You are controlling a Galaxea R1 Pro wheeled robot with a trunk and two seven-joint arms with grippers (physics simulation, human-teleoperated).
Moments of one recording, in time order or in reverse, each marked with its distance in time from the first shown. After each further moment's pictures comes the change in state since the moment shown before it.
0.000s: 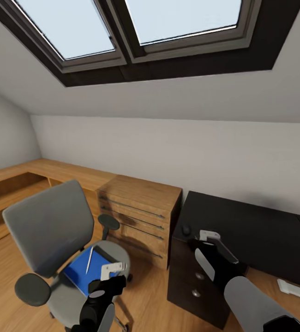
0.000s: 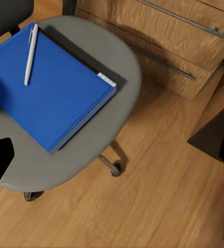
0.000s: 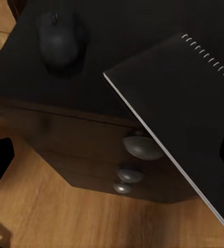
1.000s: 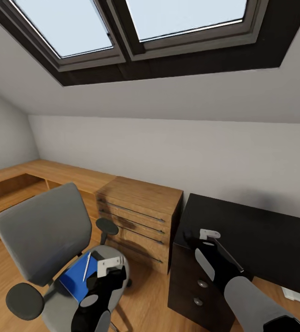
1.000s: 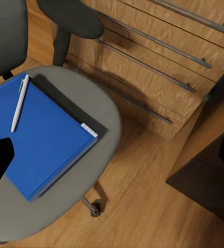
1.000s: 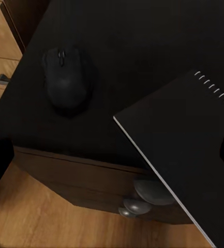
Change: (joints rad) left arm 0.081 0.002 -0.031 -0.212 0.003 -0.033 -0.002; right arm 0.000 -0.001 0.001 0.000 0.006 -0.035 0.004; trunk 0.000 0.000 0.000
